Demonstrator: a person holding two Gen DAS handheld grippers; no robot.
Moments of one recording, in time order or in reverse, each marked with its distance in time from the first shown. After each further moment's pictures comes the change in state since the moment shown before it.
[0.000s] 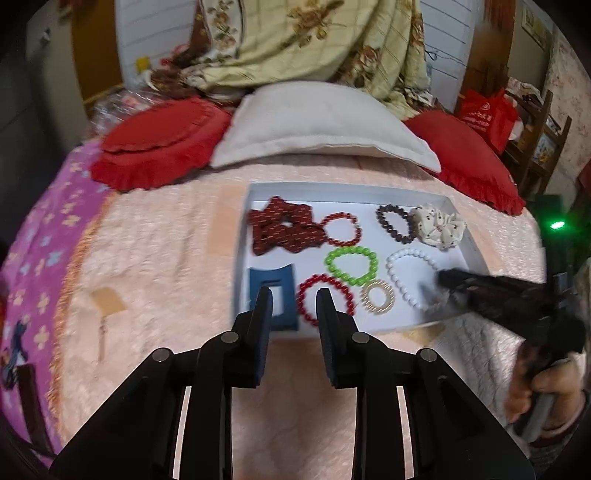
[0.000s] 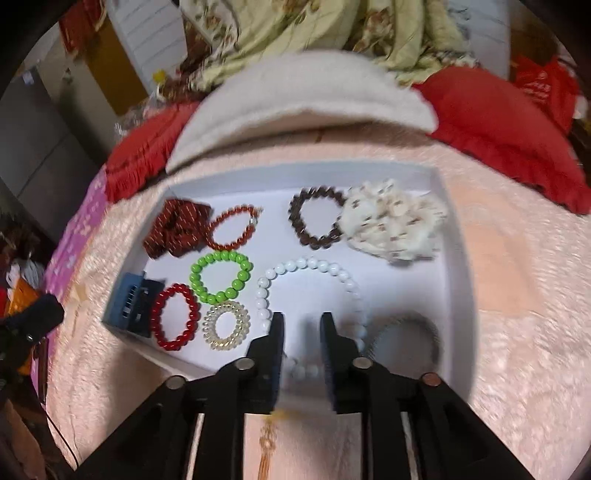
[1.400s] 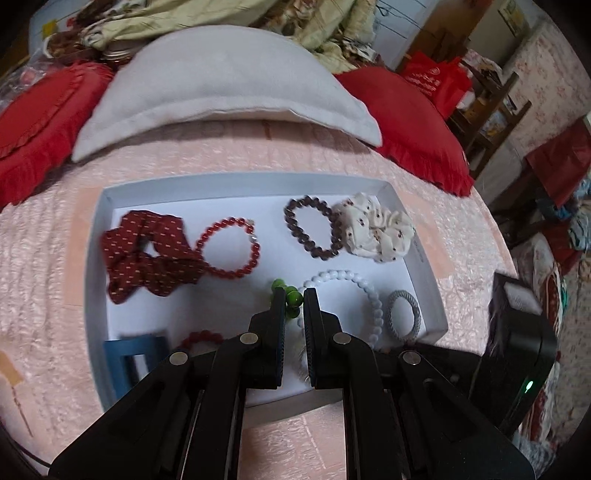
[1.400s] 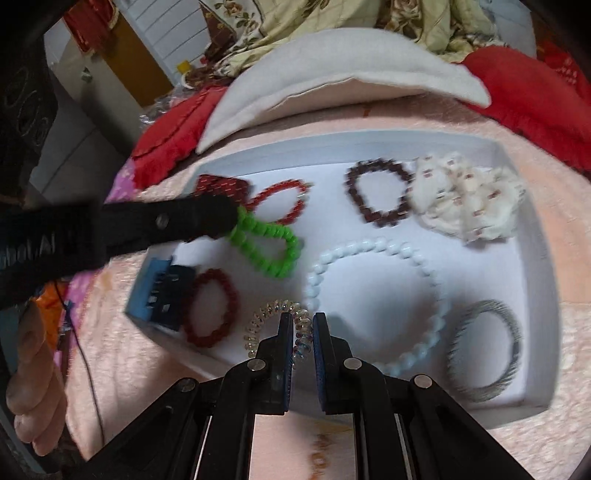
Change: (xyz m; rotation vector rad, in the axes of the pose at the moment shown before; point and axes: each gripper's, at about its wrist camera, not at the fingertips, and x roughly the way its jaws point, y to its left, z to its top) left arm 0.111 -0.058 0.070 0.061 0.254 -0.360; right arm 0.043 0.019 -0.007 -0.011 0.067 0.125
